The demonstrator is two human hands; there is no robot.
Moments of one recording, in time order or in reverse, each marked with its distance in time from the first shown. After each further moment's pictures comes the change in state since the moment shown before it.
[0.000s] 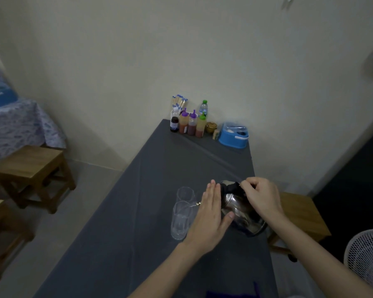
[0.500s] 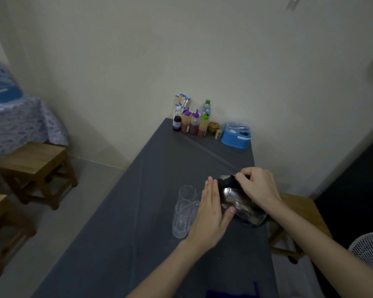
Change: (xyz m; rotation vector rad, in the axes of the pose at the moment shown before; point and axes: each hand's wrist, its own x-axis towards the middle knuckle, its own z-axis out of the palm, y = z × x) left_hand 0.001 -0.002 0.002 -0.103 0.066 -0.053; right_hand 0.017 -0.027 -0.003 -0.179 -0.072 -0.149
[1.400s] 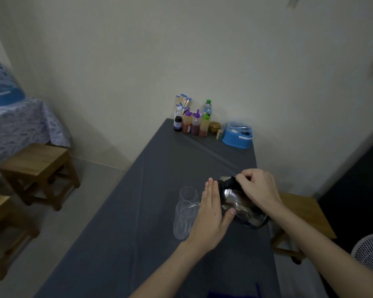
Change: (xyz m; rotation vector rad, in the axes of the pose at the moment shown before) left_hand 0.003 -0.003 0.002 0.019 -0.002 -0.008; right_hand 0.002 0.009 0.008 0.039 0.012 0.046
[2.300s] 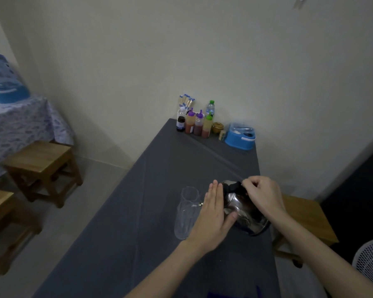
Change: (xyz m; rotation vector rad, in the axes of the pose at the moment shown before) left_hand -0.001 0.005 -0.007 0.063 -0.070 0.013; right_hand -0.009 0.013 0.006 0.142 0.024 0.076
